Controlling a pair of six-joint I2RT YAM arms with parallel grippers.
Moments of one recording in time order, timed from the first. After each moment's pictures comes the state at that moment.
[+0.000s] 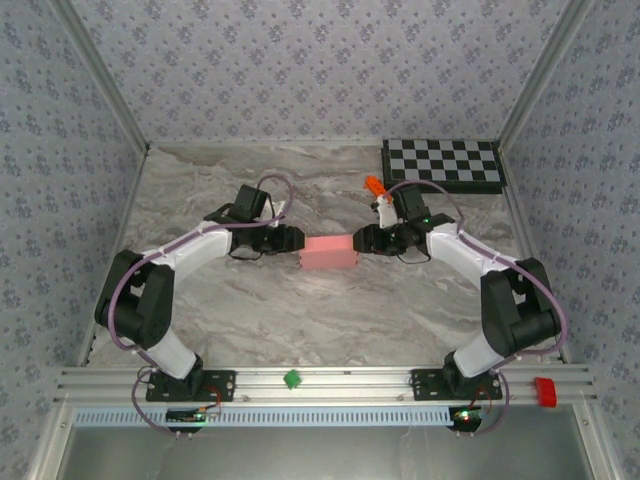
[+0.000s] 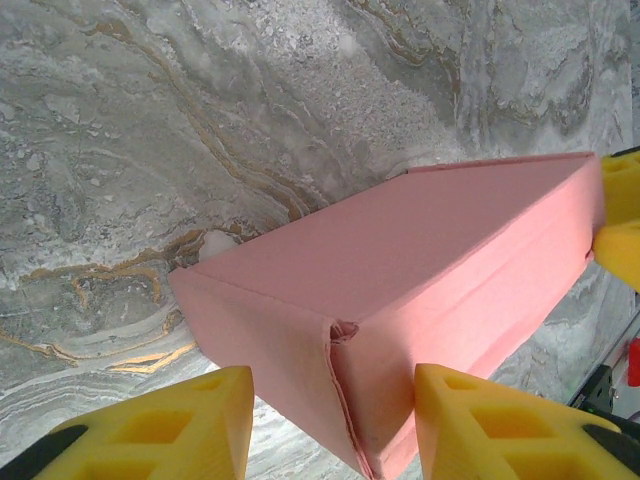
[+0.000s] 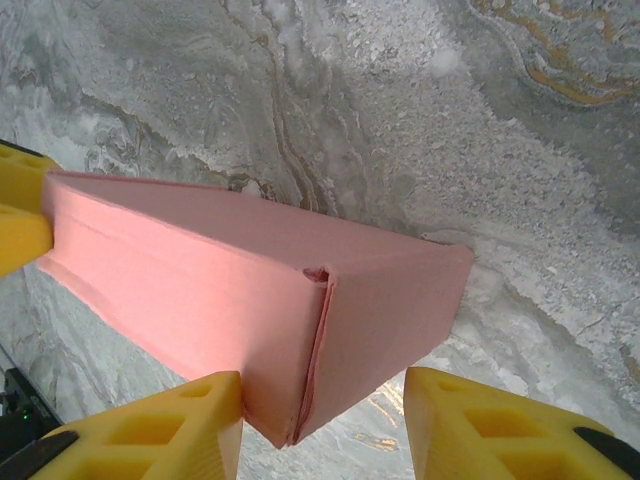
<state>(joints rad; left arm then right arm) -0.46 1.61 1.03 -0.38 0.53 -0.48 0.36 1.55 0.98 -0.42 -0.51 0.33</state>
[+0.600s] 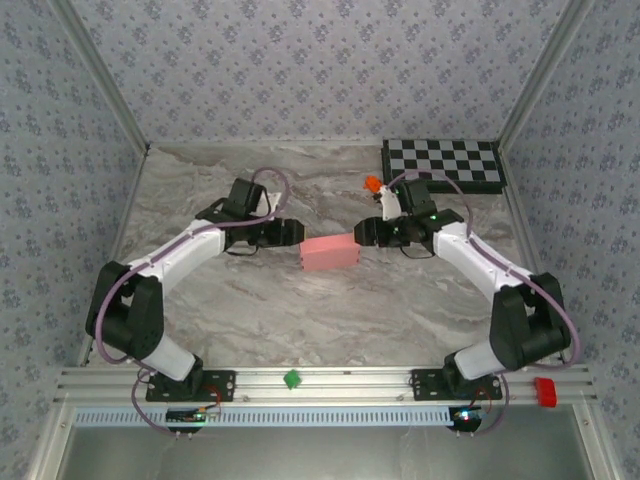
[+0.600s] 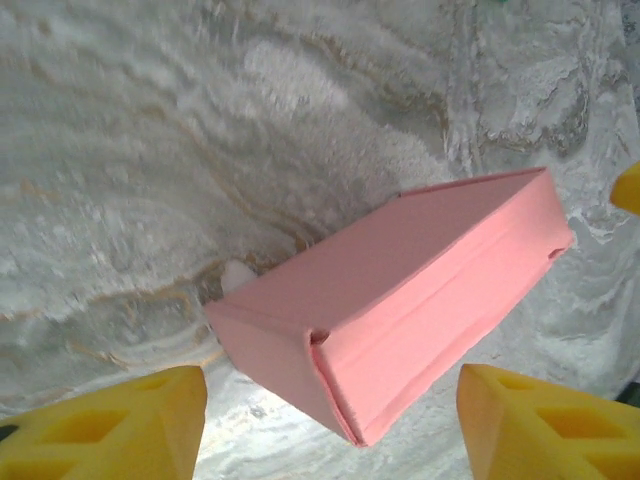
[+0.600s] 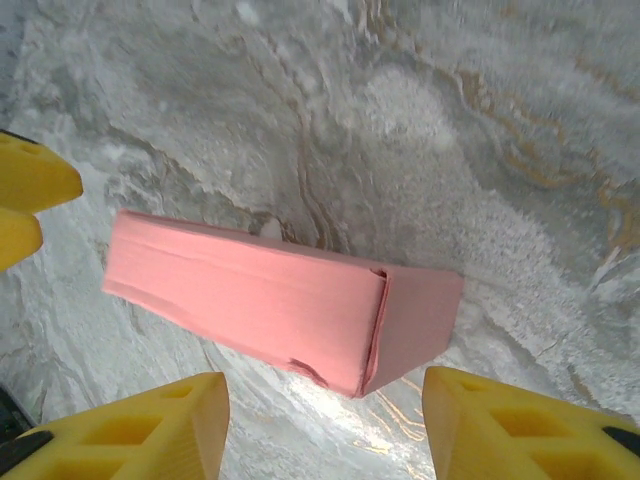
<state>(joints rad) -0.46 1.54 1.10 -0.46 0.44 -0.40 0.36 1.43 1.03 -0.48 -0.45 0.30</state>
